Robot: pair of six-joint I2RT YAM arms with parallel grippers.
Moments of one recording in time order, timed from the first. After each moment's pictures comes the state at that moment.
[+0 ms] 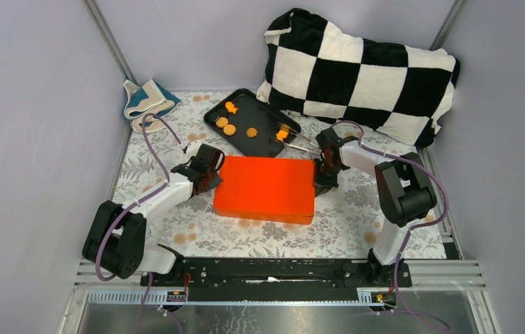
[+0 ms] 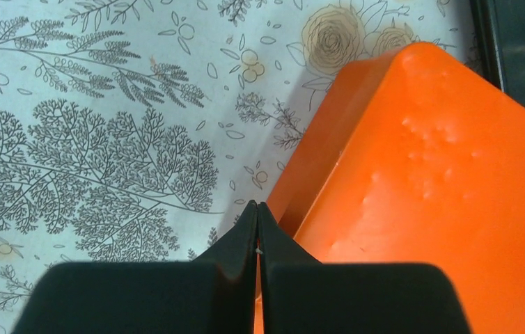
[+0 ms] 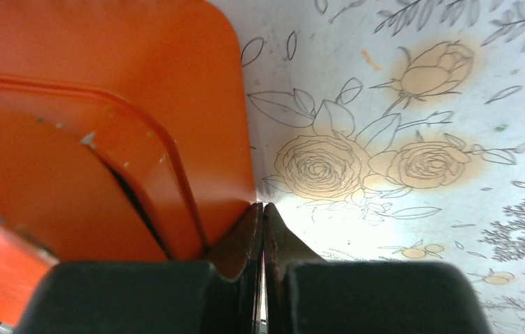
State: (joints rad) left arm -0.42 1.39 0.77 -0.40 -0.28 -0.80; right arm 0.38 1.81 1.10 -0.72 -0.21 0.53
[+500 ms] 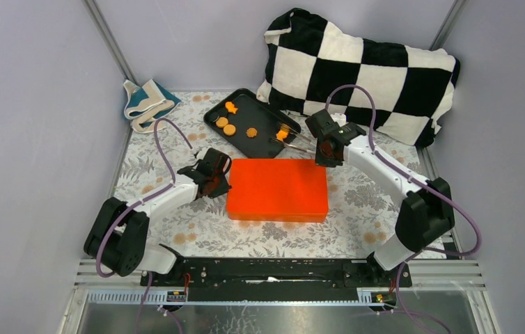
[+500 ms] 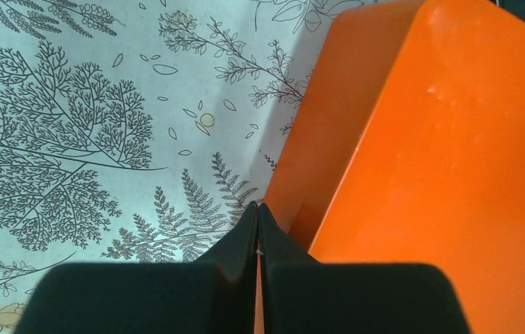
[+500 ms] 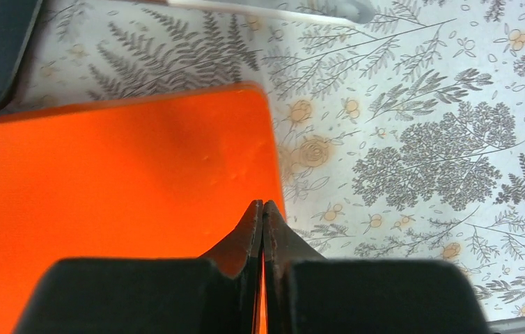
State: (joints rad) left arm -0.48 1.39 0.75 -0.41 -0.16 -0.83; right arm 0.53 1.61 1.33 -0.91 0.36 0.62
